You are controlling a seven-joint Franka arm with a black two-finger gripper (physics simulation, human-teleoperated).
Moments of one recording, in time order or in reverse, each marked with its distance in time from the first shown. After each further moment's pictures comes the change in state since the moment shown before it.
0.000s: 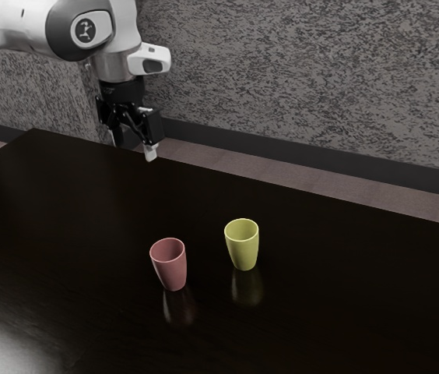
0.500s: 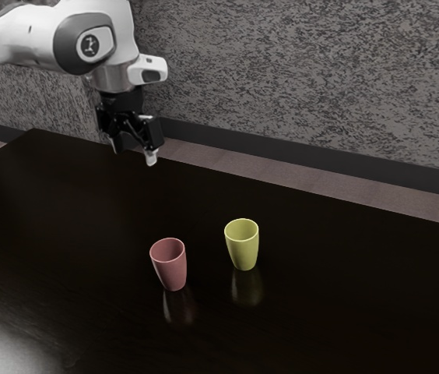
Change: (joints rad) arm 0.067 0.045 -0.005 -0.033 -0.030 0.084 0.003
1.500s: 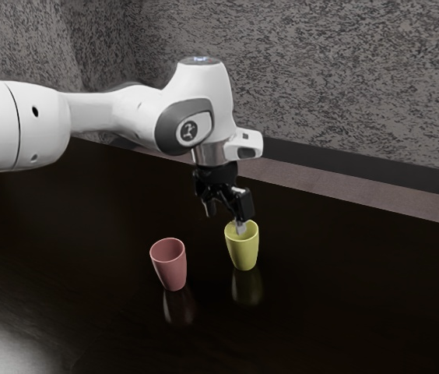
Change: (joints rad) arm -0.057 0.225 -0.189 -0.044 -0.103 0.277 -0.005
